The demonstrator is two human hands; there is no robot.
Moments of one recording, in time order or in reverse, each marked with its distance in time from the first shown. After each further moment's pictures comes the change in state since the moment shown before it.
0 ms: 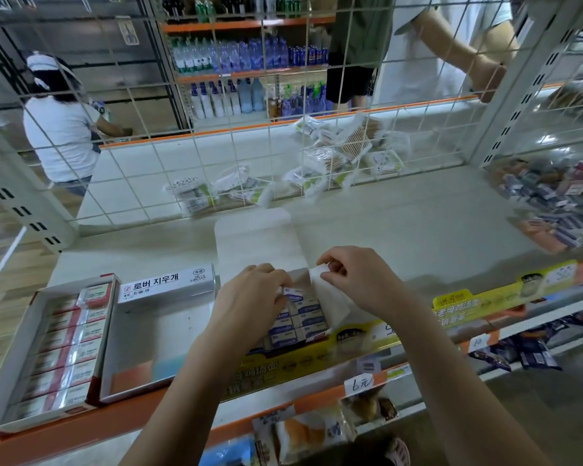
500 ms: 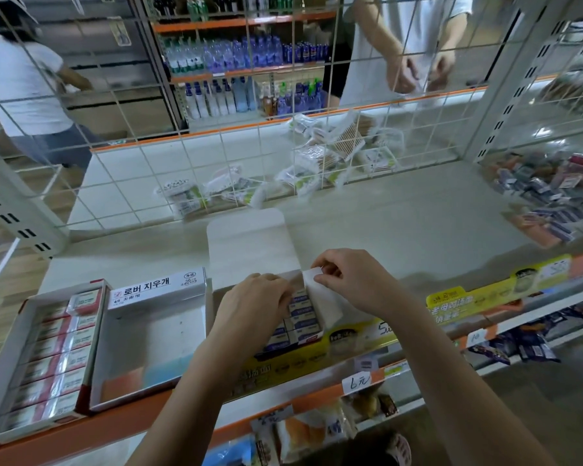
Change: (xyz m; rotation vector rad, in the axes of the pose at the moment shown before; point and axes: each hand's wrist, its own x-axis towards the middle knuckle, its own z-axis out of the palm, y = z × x) left_hand 0.005 0.010 0.010 0.038 -0.063 0.024; right_hand 0.002 0.009 -0.001 0.022 -0.057 -0.018
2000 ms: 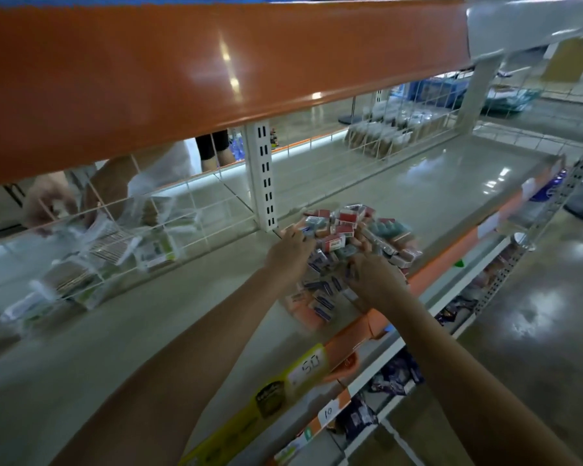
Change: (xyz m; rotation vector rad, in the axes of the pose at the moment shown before) left_hand 0.356 0.375 0.085 0.207 0.061 0.488; right_hand -0.048 0.395 -0.228 -0.350 0.271 0.541
